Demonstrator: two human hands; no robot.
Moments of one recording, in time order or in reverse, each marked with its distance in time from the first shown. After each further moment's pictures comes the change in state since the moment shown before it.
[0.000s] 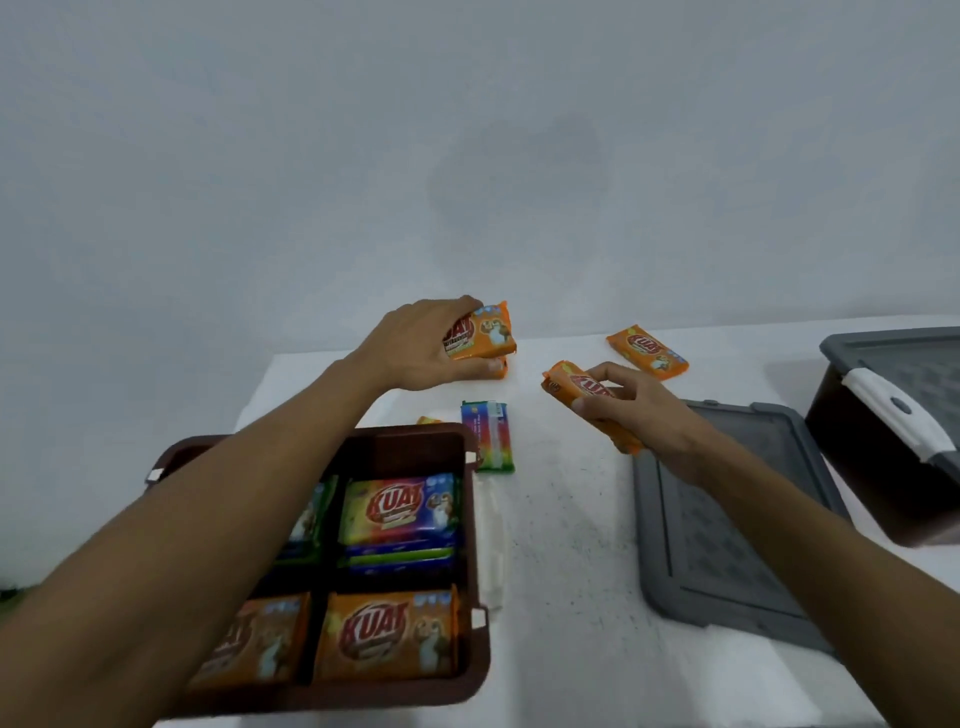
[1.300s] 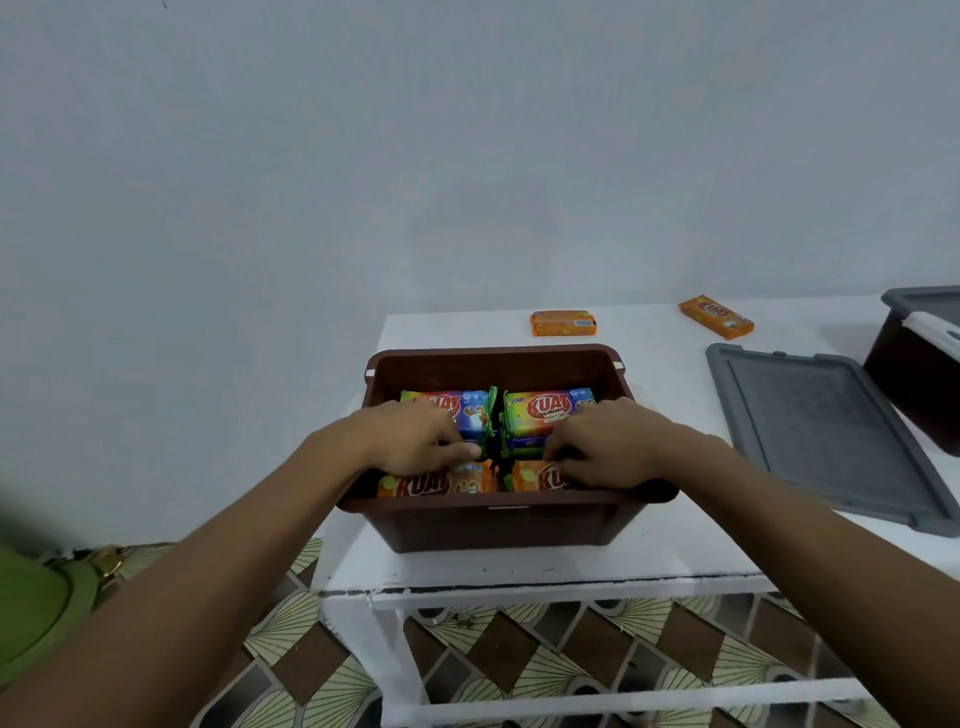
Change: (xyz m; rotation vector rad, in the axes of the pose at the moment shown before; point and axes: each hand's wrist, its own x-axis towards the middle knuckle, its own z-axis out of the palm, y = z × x) left_hand -0.253 -0.057 -0.036 0.035 -0.504 0.115; right_hand -0.083 -0.075 0.203 -1.308 -0.375 -0.391
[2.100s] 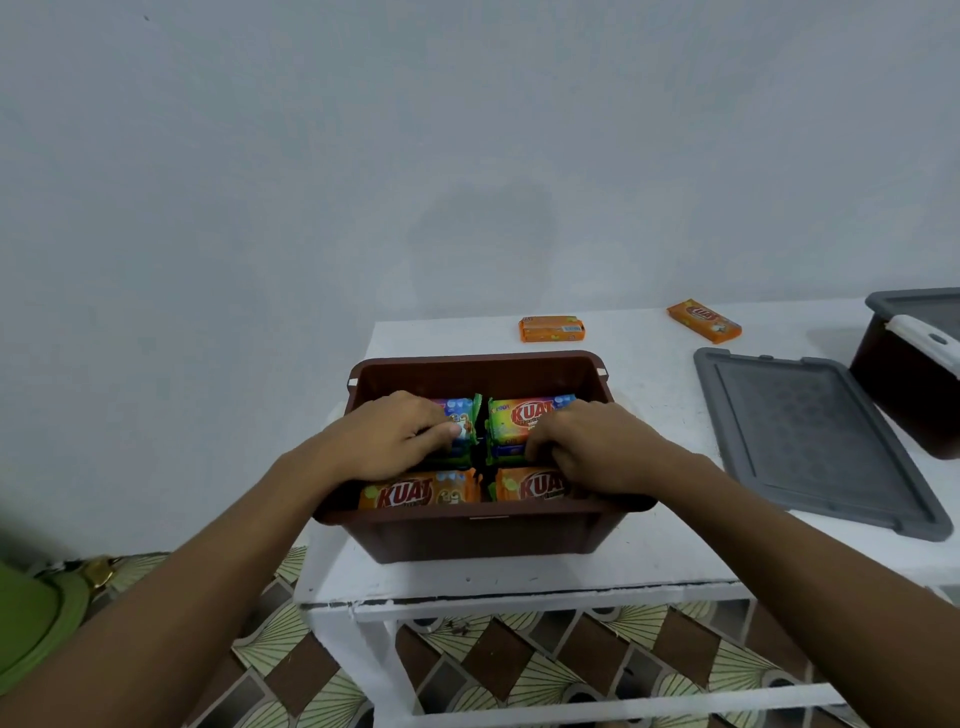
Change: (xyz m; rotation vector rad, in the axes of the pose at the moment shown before) left_hand -0.003 -0.002 0.001 -0.155 0.315 0.067; right_hand -0.009 0.002 0.006 0.173 0.223 0.049
